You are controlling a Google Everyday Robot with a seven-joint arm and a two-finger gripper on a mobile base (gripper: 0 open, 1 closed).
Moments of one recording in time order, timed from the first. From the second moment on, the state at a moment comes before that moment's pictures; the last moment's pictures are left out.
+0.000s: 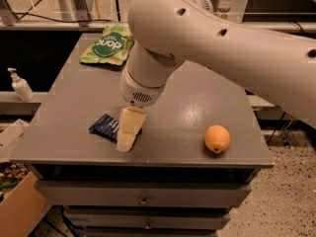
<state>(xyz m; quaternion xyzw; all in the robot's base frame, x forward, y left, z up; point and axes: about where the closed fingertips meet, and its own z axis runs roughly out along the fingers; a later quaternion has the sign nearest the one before) 0.493 0.069 0.853 -0.70 0.68 0.08 0.20</state>
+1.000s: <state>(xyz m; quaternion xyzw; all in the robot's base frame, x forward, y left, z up) 0.511 0.087 0.819 -0.68 0.71 0.08 0.17</state>
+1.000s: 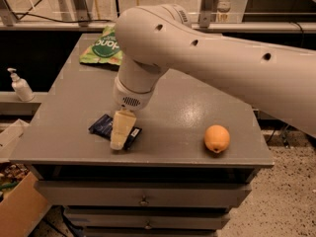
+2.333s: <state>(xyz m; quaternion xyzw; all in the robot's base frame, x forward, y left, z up) 0.511 0.082 0.821 -0.67 0.72 0.08 0.17</state>
